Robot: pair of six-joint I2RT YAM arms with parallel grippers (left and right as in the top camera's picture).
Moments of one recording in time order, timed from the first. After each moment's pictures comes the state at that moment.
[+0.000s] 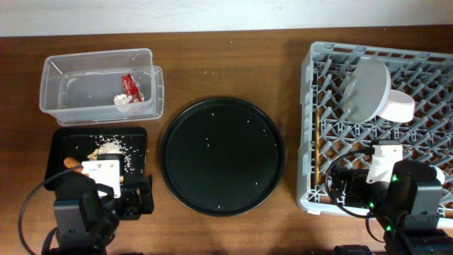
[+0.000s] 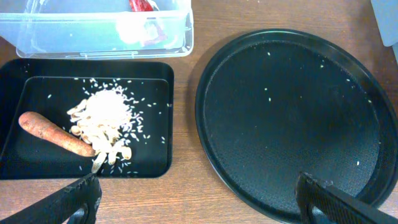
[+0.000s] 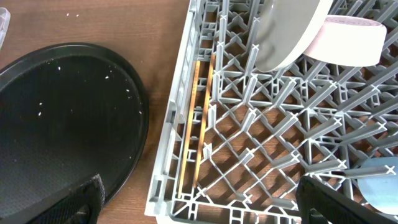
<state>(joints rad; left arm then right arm) 0.03 0.59 0.89 -1.05 0.10 -0.03 -0.02 0.63 0.95 -1.06 -0.05 0.05</state>
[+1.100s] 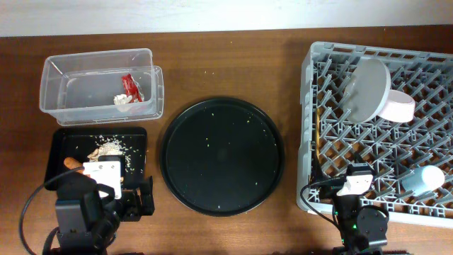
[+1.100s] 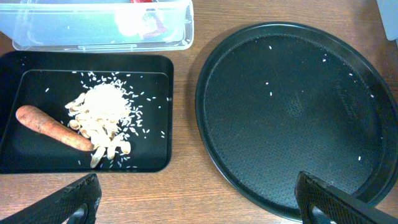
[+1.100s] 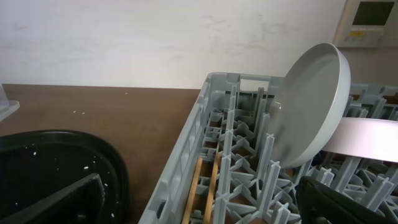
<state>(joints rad) 0.03 0.58 0.88 -1.06 0.10 -0.03 0.09 0.01 0.01 -0.07 0.04 0.00</state>
